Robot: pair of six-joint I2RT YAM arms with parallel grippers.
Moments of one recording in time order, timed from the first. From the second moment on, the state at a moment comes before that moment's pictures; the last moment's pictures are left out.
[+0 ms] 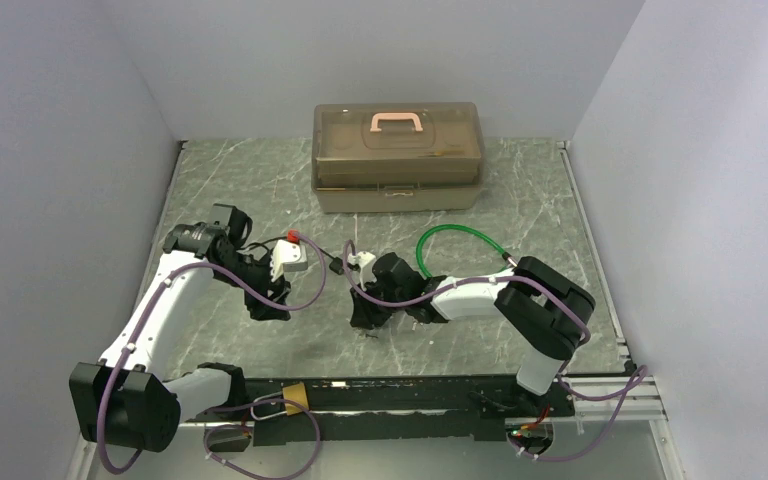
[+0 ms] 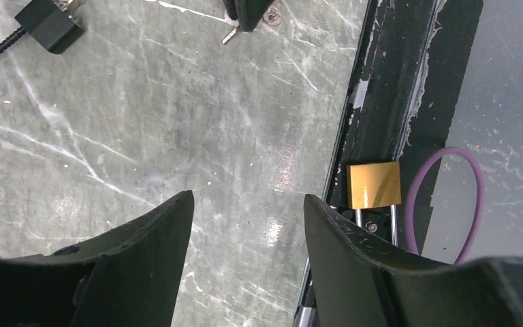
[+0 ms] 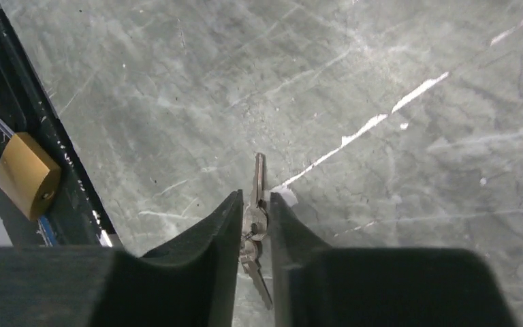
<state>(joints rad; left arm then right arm) -0.16 1.14 0.99 -1.24 0.75 1.06 0.95 1.71 0.75 0.26 -0.32 0.34</state>
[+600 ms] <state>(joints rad) -0.01 1.11 1.25 -1.43 0.77 1.01 1.21 1.49 0.83 0.18 -0.09 0.16</state>
